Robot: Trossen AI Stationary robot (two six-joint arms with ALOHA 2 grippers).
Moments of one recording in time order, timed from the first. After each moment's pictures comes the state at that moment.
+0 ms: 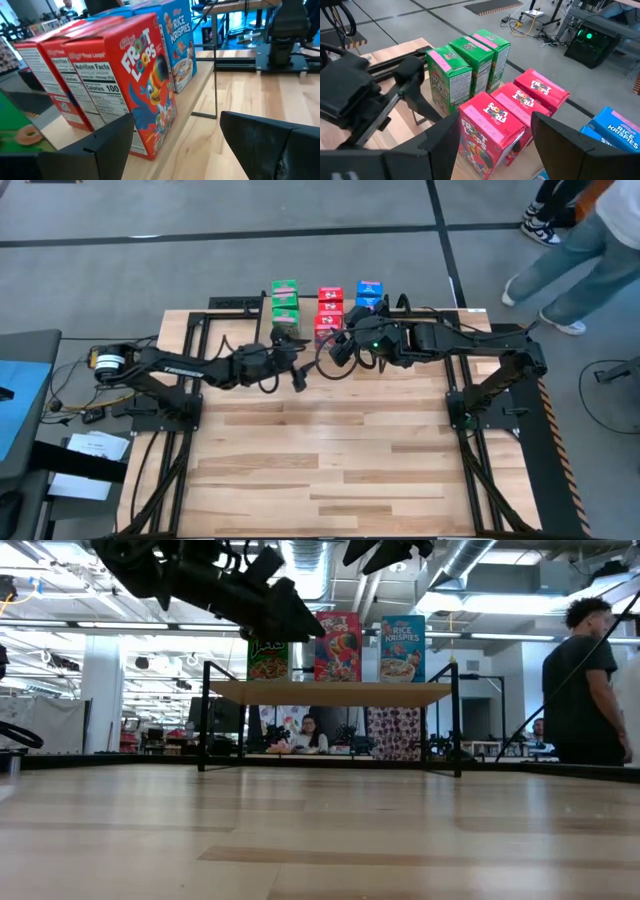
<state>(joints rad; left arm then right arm) 0.15 1.43 0.70 0.64 -0.38 0.16 -0.04 1.52 1.56 -0.57 0.71 0.26</state>
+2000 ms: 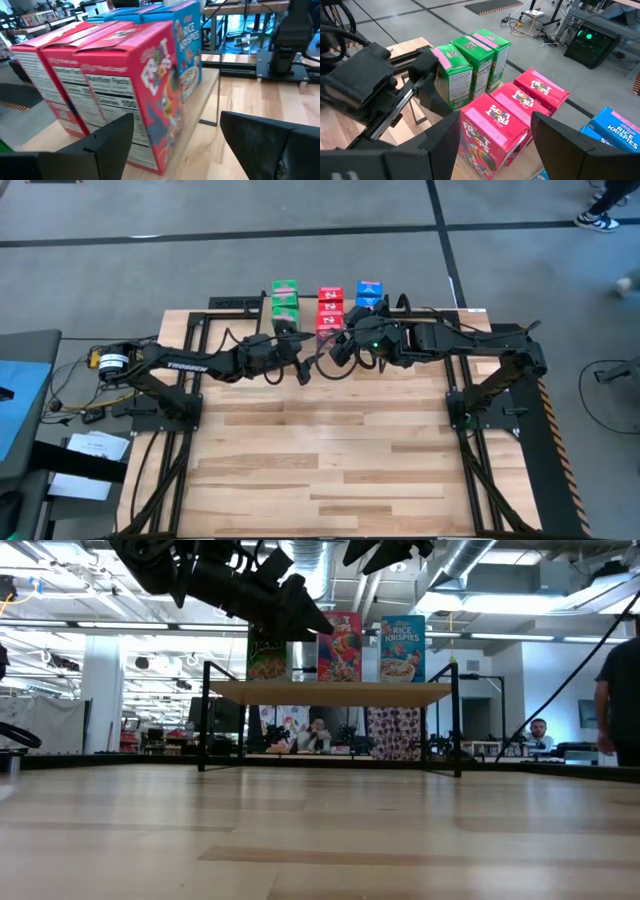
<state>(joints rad) 0.21 1.46 0.78 0.57 -0.31 0.11 -0.04 1.52 1.56 -0.58 0.71 0.25</state>
